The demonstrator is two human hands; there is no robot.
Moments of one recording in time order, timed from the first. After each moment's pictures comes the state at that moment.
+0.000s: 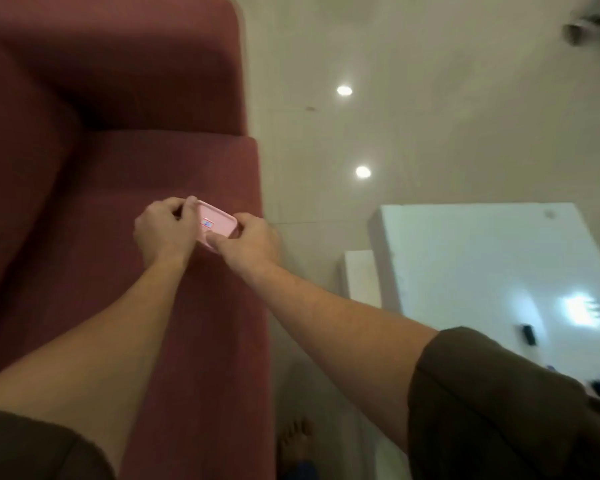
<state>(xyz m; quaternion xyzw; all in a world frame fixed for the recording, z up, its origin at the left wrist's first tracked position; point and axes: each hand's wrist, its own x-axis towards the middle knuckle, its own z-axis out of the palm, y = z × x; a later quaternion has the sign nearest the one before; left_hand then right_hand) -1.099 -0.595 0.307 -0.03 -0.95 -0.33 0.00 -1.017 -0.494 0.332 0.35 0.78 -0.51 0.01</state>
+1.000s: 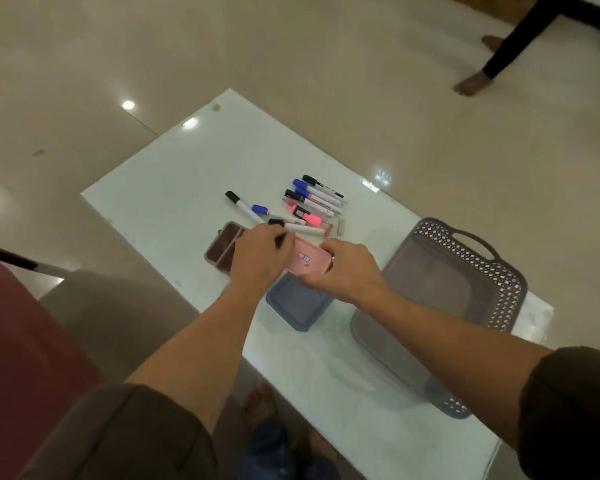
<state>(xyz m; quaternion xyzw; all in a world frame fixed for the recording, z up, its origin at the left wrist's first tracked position) -0.544 -0.322 0.359 -0.58 -0.76 -0.23 -0.20 -0.377 -0.301 0.381 0.58 0.74 -0.33 -0.03</state>
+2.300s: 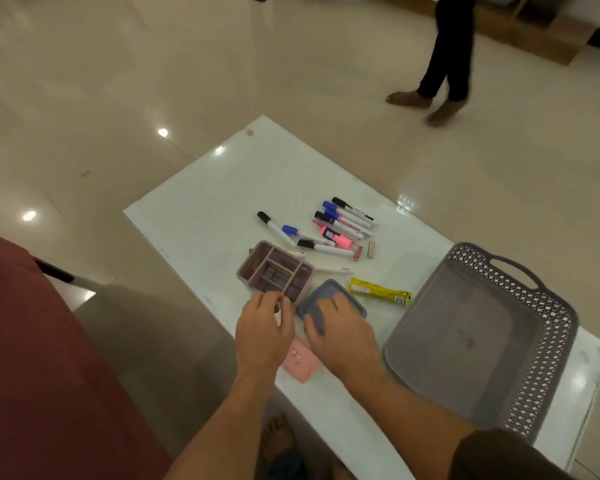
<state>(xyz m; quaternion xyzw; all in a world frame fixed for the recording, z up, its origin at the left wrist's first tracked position) -0.567 -0.412 0.302 -0.50 -0.80 -0.29 -0.13 -0.425 -0.374 0.316 0.56 0.81 -0.19 -0.07</state>
